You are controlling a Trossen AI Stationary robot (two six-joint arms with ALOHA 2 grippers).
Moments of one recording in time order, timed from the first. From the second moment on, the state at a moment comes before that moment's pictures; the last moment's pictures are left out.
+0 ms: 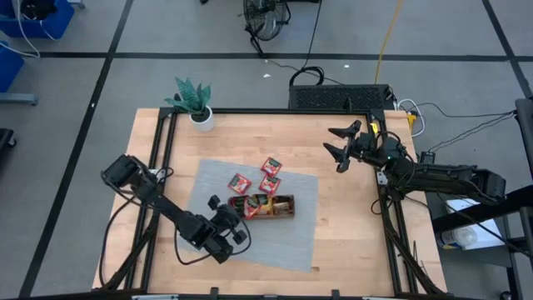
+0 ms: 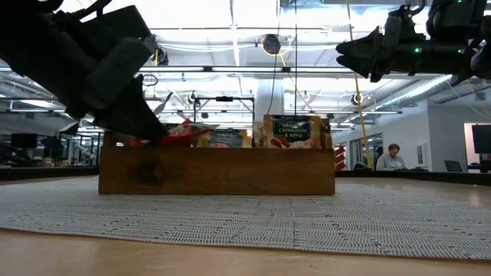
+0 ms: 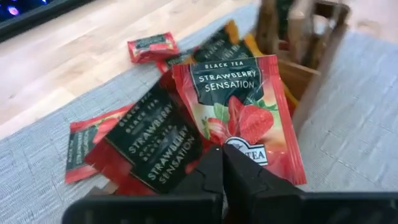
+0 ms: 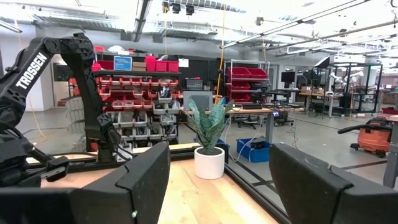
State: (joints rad) left arm -0.64 1.82 0.93 -0.37 -0.92 -1.13; right arm -0.44 0.77 0.14 0.86 -0.10 0.01
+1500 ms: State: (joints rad) left arm -0.59 1.80 1.02 -0.69 -0.82 -1.16; right arm -0.44 0.77 0.14 0.84 -0.10 0.01
